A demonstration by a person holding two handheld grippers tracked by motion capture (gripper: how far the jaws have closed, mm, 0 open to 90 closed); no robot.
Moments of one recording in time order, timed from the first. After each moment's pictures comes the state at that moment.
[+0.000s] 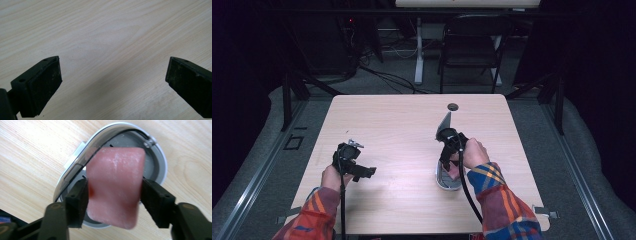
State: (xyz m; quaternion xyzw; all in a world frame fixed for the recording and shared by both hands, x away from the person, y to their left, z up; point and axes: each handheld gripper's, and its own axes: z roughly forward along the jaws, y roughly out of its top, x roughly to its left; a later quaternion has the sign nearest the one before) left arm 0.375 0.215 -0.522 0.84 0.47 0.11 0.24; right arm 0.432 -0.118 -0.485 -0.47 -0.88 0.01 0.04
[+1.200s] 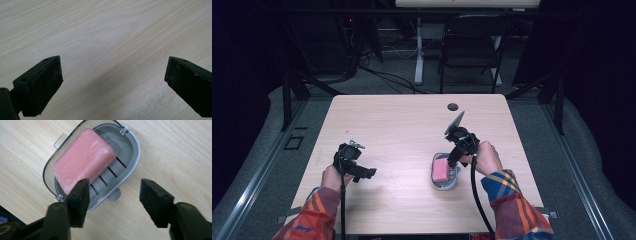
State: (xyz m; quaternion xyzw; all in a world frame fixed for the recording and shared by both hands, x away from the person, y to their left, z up) left arm 0.376 0.214 -0.525 0.84 0.47 0.11 0.23; right arm 0.411 -0.146 -0.468 -0.45 -0.89 -0.08 0.00
